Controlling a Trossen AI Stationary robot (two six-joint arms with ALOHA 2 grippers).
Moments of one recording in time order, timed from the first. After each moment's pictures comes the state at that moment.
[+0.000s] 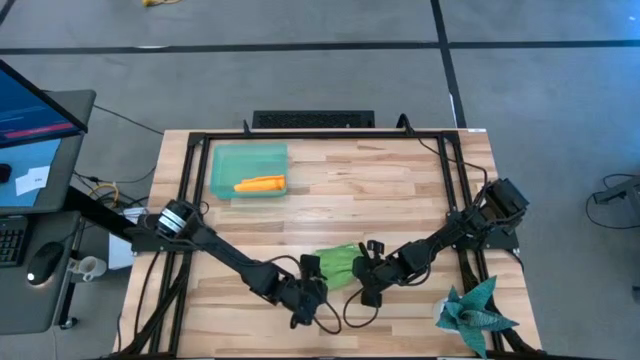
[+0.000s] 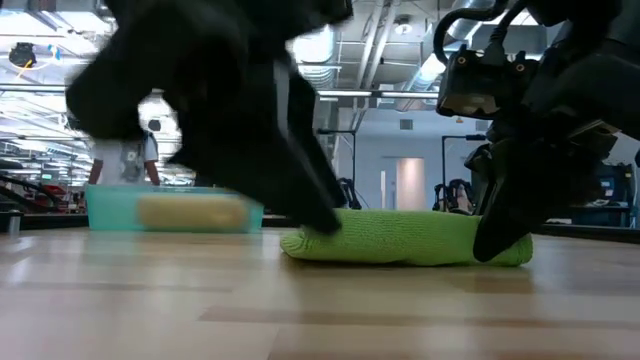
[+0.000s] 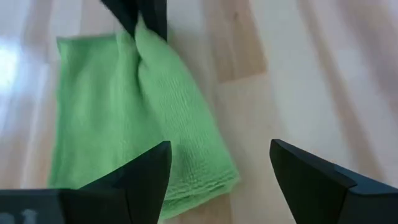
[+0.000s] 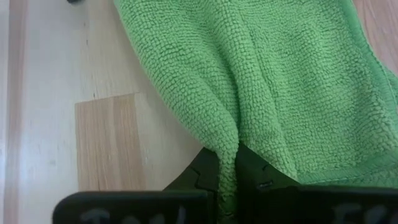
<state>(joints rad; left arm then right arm) -0.51 2.02 1.26 -0.17 -0.43 -0.17 0.51 1.81 0.87 -0.19 0.25 0.57</state>
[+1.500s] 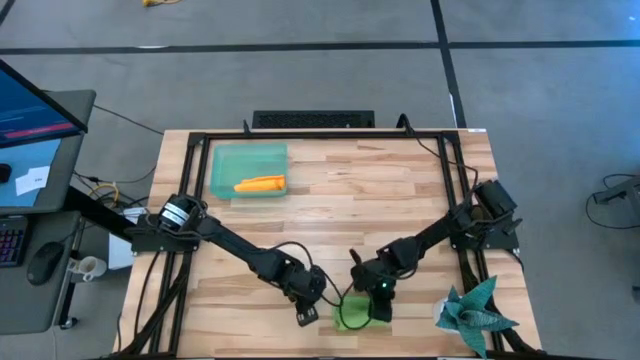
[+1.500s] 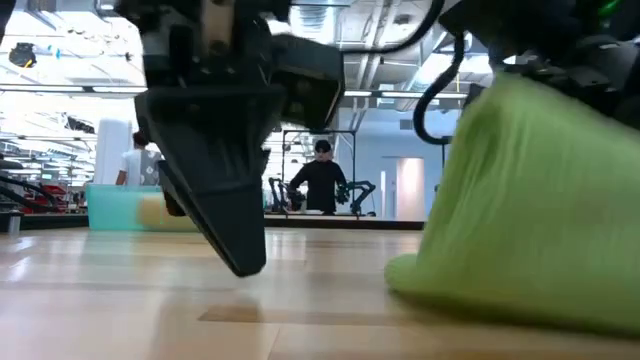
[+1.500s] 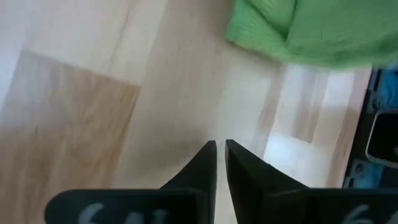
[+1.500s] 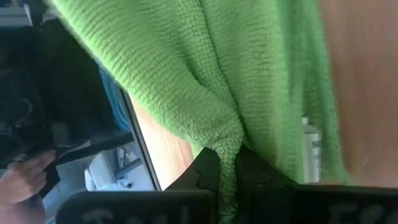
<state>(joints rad) -0.42 2.02 1.27 -0.28 0.14 -0.84 0.43 1.87 0.91 -0.14 -0.62 0.81</state>
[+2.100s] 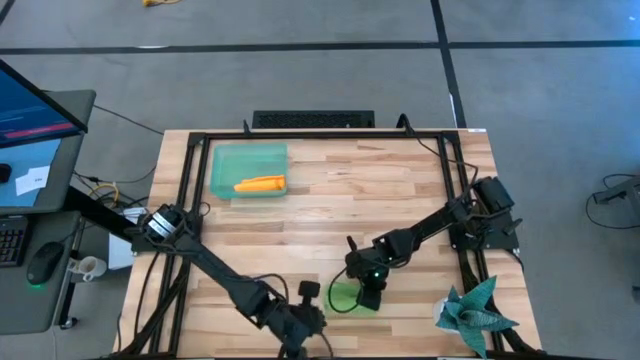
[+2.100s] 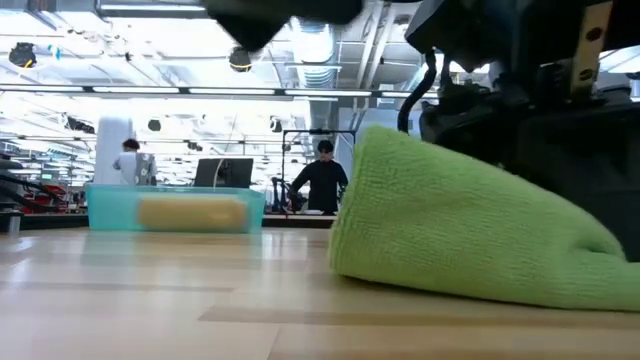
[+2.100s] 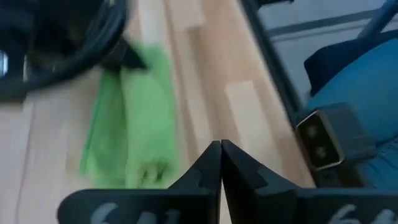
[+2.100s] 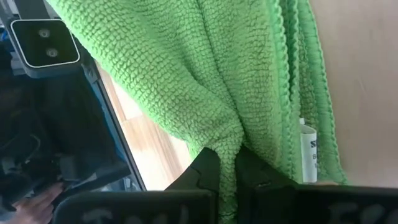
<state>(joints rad) -0.63 2.00 1.43 -0.24 -0.34 -0.30 0.35 1.87 0.91 -0.12 -0.57 0.84</state>
